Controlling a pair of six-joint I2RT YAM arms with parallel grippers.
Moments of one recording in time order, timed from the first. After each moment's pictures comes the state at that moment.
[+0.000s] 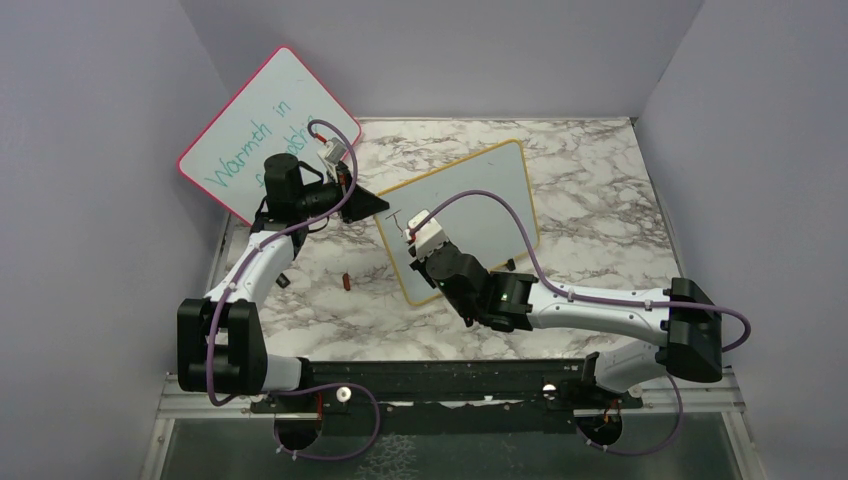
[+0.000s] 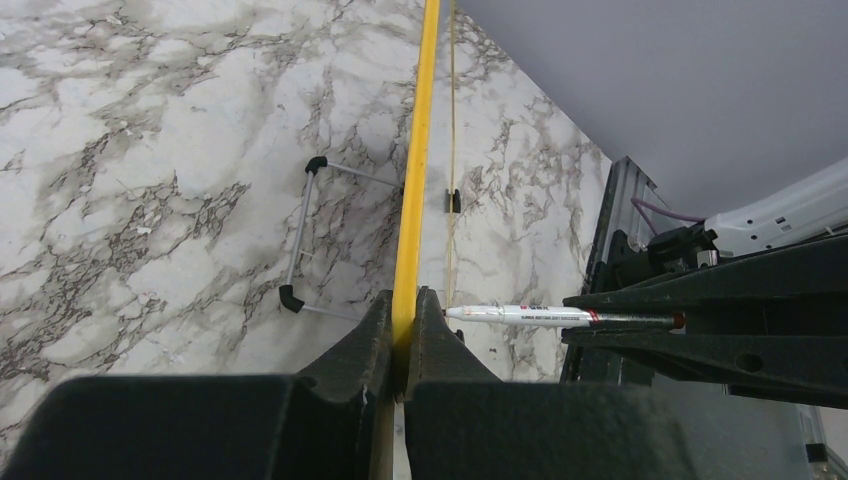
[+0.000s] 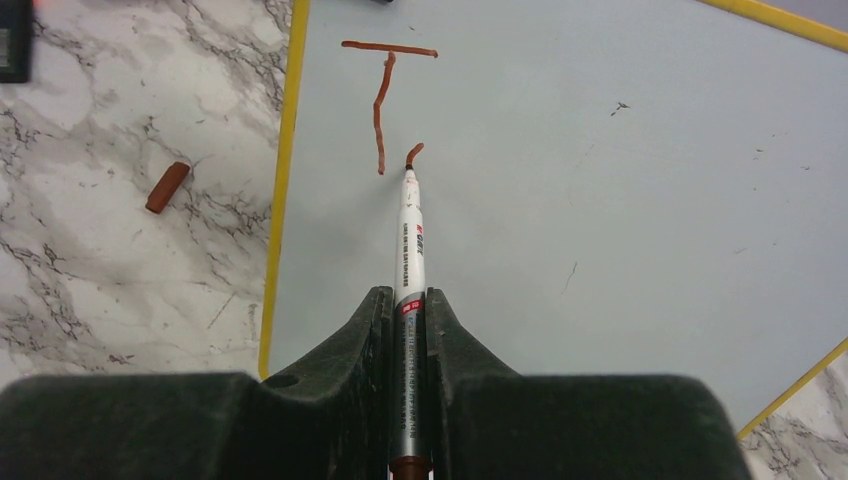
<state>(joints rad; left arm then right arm) -0.07 1.36 0.88 0.22 1.08 -0.31 1.23 1.42 1.02 0.00 0.69 -0.02</state>
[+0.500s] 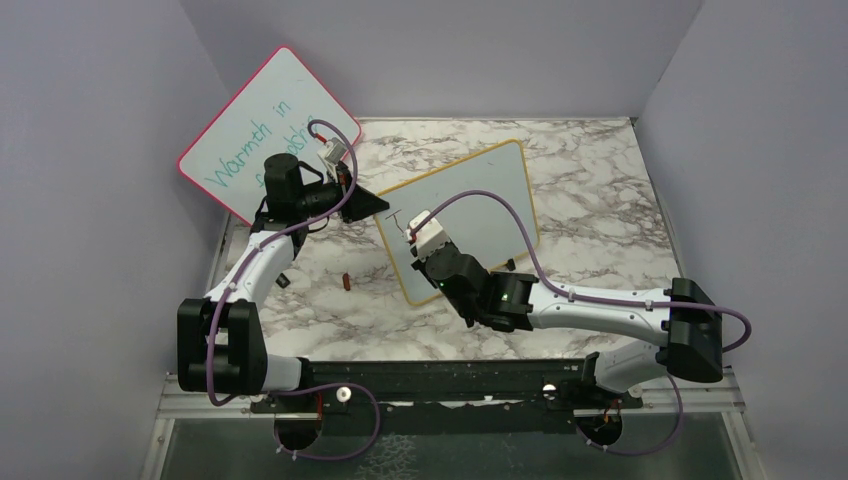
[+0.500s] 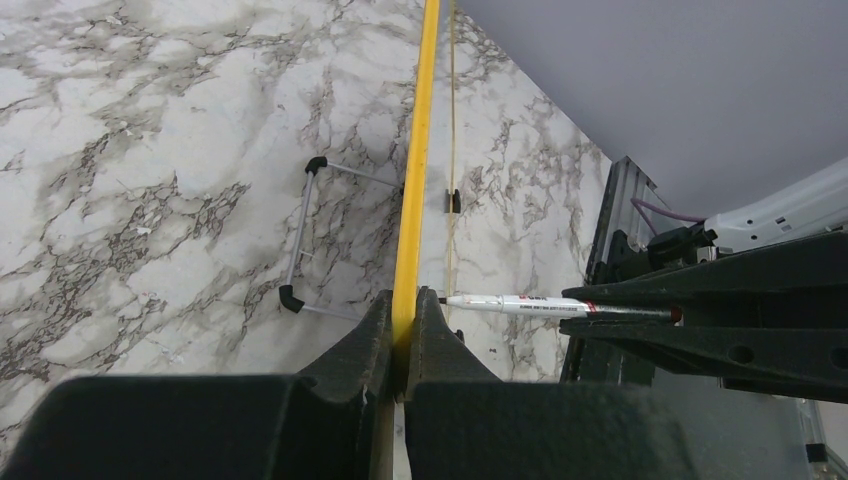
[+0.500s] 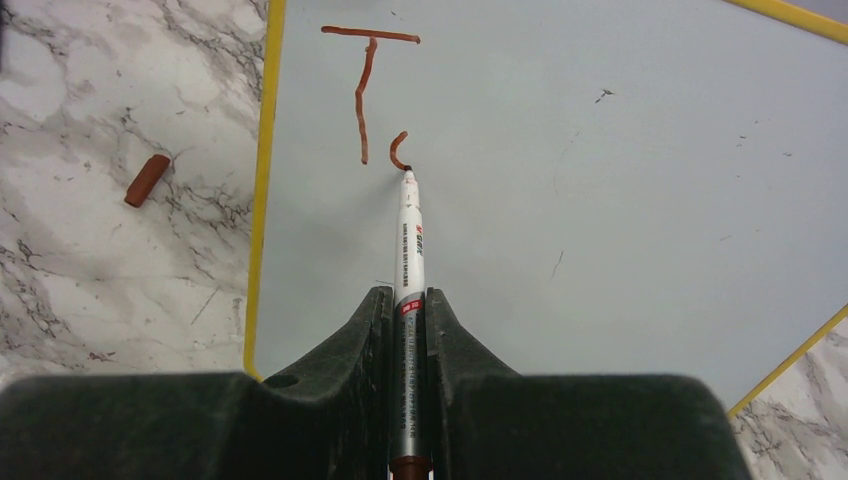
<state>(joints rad) -0.07 1.36 0.88 0.22 1.08 -0.31 1.23 1.42 1.02 -0.02 0.71 -0.02</state>
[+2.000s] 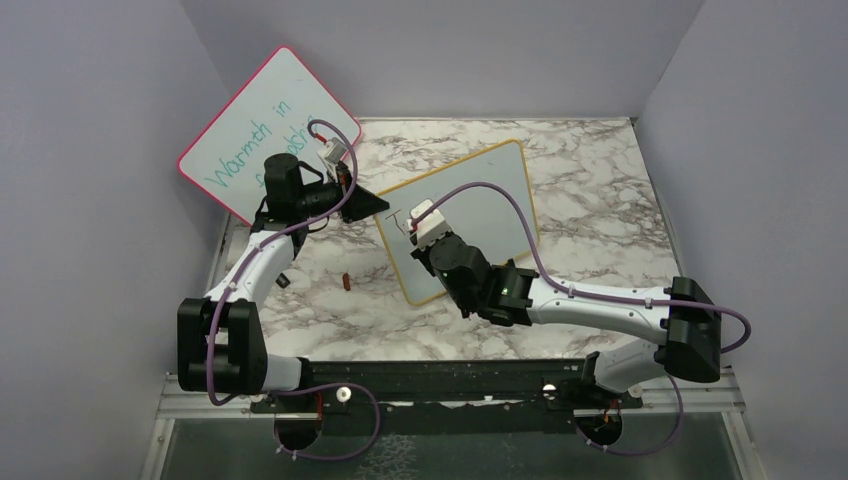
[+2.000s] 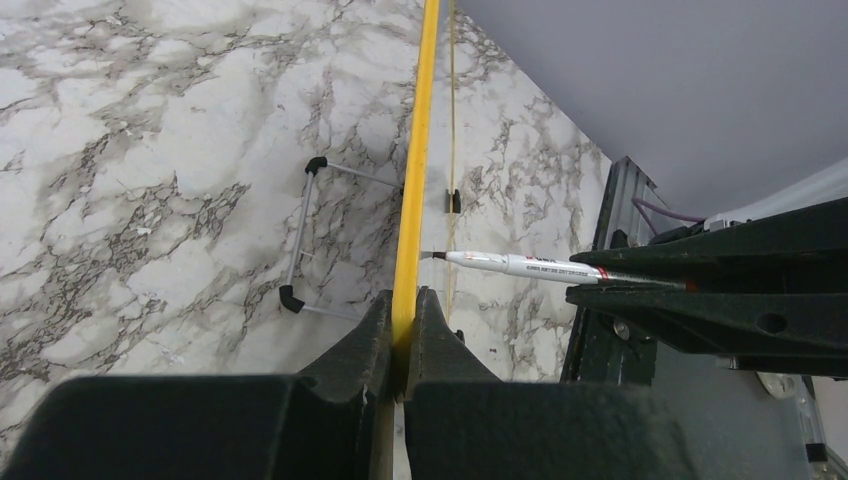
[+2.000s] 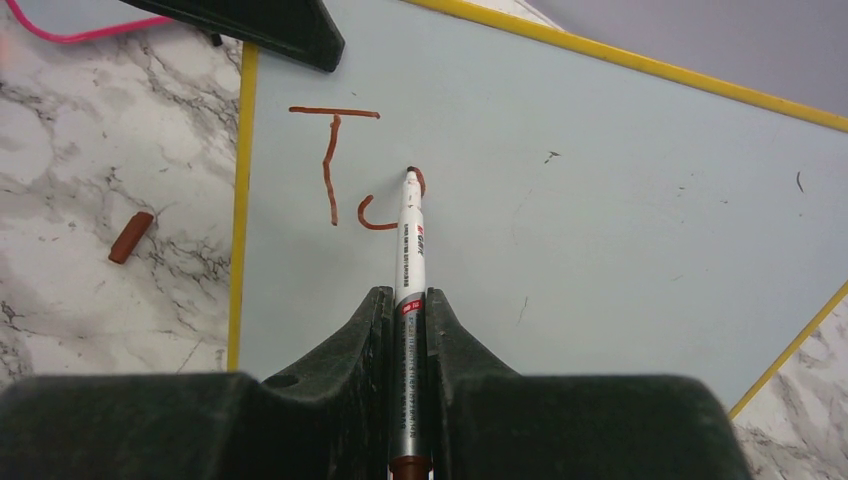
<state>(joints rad) -0.07 1.36 0.88 0.22 1.08 -0.31 1.20 1.43 1.04 0.06 0.74 -0.08</state>
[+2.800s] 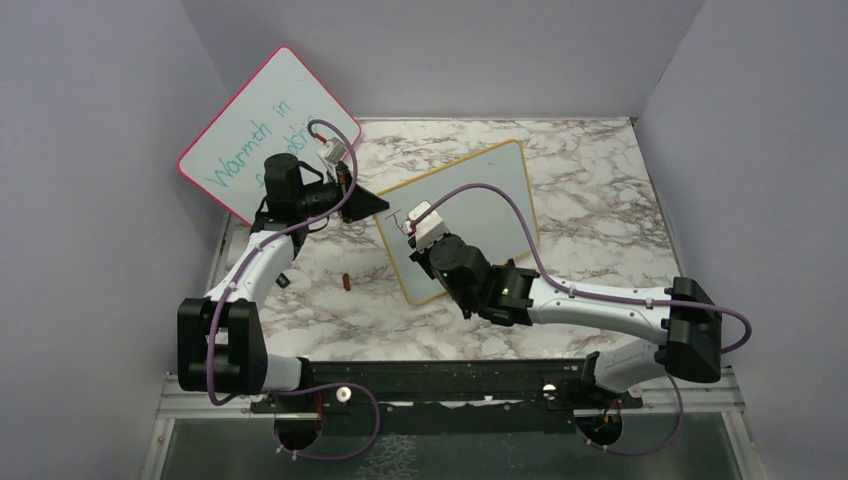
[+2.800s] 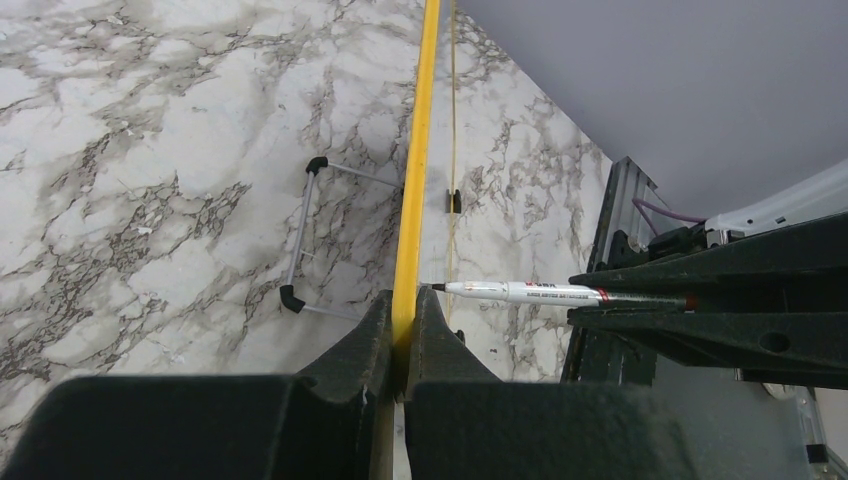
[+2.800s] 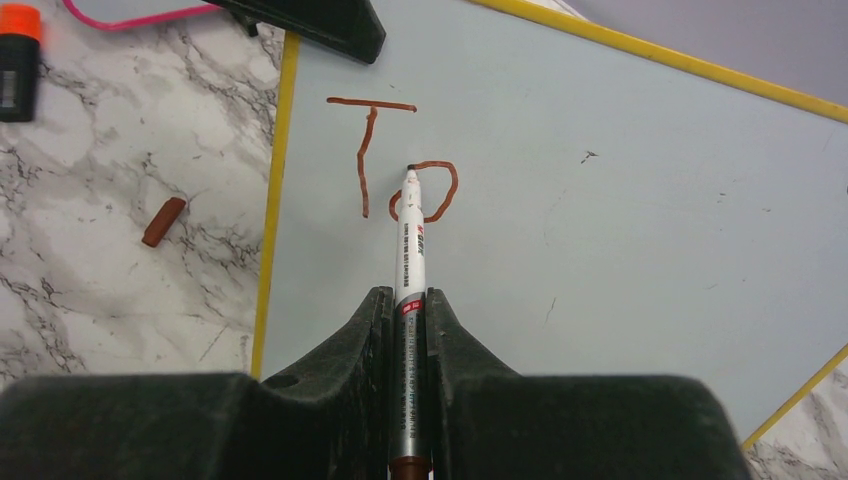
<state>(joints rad) -0.07 1.36 0.88 0.22 1.08 -0.31 1.20 1.43 1.04 0.05 0.66 -0.07</state>
